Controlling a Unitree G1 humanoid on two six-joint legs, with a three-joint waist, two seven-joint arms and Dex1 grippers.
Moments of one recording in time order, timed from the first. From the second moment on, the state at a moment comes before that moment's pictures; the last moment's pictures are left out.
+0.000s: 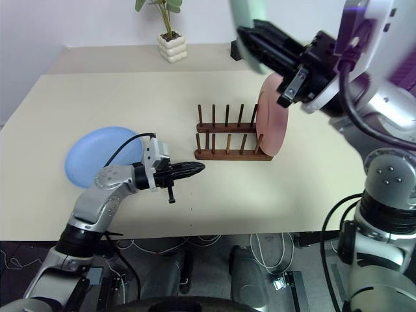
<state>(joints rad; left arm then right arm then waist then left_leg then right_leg) -0.33 0.42 -0.16 -0.12 -0.38 0.31 -1.00 -0.71 -0.65 -0.29 -0.53 1.06 0.72 0.50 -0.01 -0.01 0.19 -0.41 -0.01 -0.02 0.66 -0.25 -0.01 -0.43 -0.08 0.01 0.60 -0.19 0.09</state>
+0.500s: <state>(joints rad) -0.29 0.45 -0.14 -0.20 -0.42 0.34 -0.99 -0.49 -0.45 -0.26 -0.46 1.36 0.76 0.17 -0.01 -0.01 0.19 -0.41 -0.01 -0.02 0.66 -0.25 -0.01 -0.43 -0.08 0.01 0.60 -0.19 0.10</state>
